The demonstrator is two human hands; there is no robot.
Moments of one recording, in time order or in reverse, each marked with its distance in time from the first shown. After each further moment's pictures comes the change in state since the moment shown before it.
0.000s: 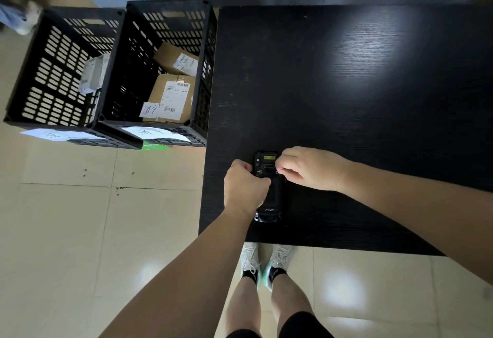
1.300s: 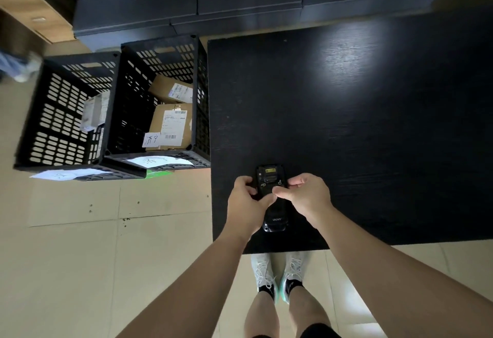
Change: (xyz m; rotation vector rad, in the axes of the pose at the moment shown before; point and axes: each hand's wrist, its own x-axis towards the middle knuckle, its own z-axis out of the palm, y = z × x) left_hand -0.009 -0.014 -0.022 0.001 -0.152 0.127; right_hand 0.002 -0.075 0.035 0.913 0.463 1.271
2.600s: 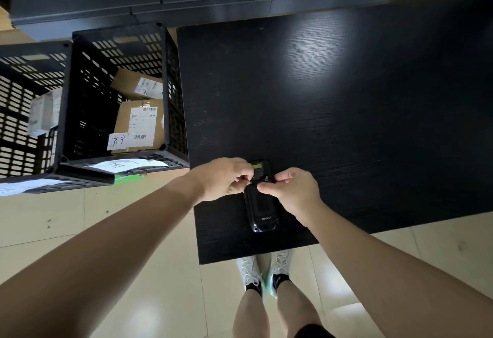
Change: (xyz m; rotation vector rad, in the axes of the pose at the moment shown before) left_hand 0.085 0.024 -0.050 0.810 -0.601 0.826; right_hand 0.005 0.007 0.010 0.062 0.052 0.002
